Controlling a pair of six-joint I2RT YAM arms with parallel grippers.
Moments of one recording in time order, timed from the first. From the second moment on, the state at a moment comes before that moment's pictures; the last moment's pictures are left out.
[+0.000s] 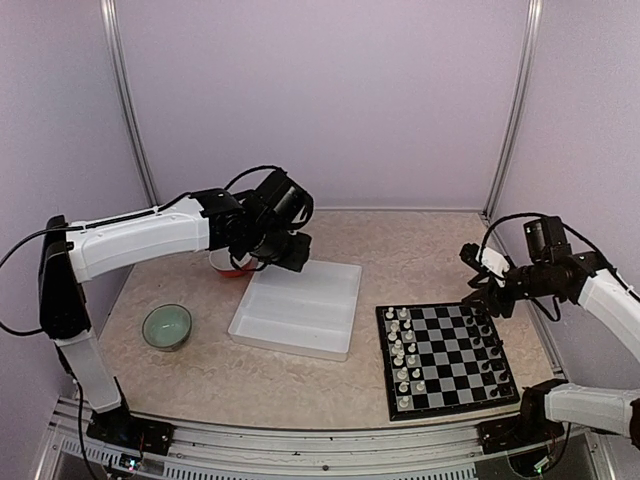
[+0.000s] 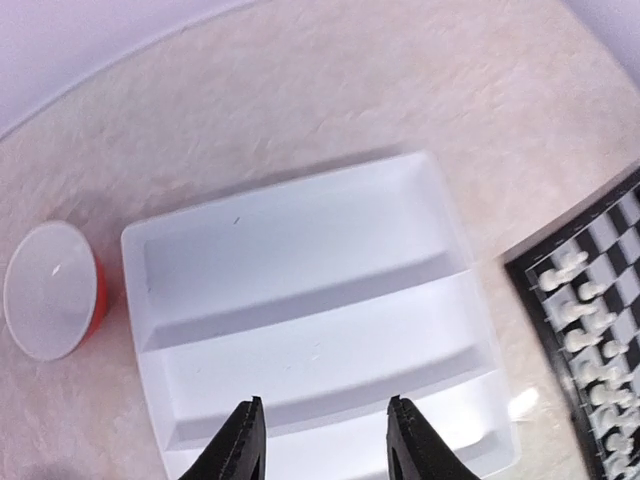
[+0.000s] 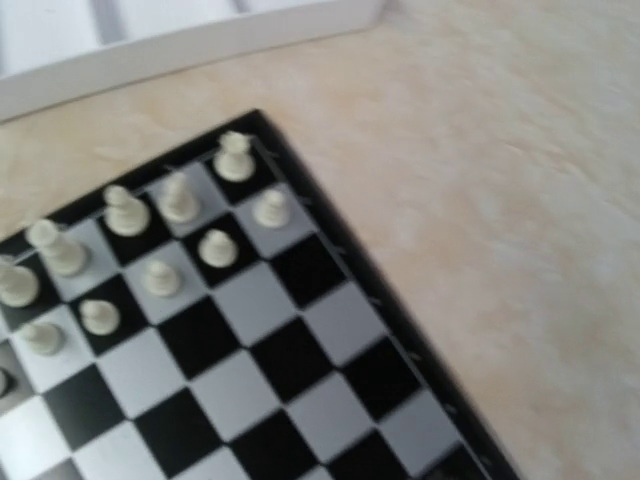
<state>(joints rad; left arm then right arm) -0.93 1.79 1.61 -0.67 -0.30 -0.36 0.17 0.94 0.78 -0.70 -0.45 -0.76</state>
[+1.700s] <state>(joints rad) -0.90 1.98 1.44 -0.93 0.04 -0.51 0.36 1.73 1.38 -0.89 -0.64 -0.71</state>
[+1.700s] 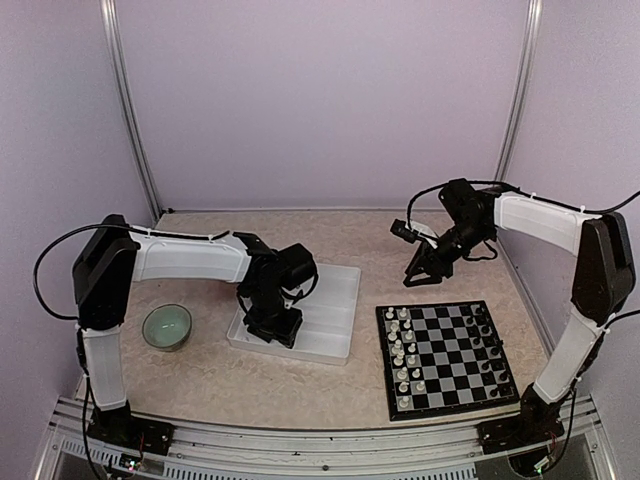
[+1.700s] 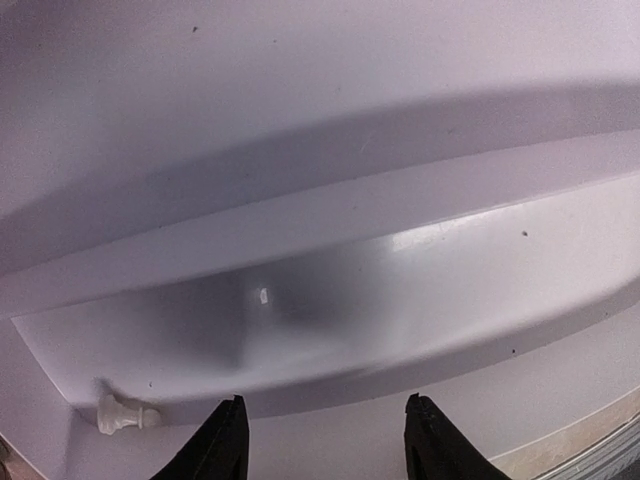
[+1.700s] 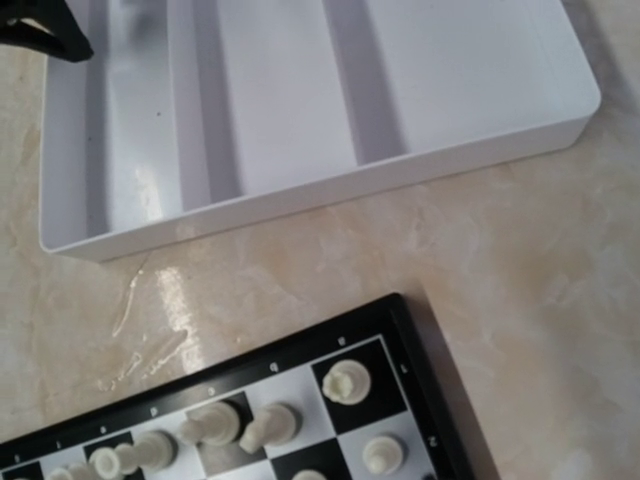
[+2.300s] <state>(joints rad) -0.82 1.90 1.42 -1.06 -0.20 -0.71 0.36 1.73 1.37 -0.89 -0.65 -0.70</state>
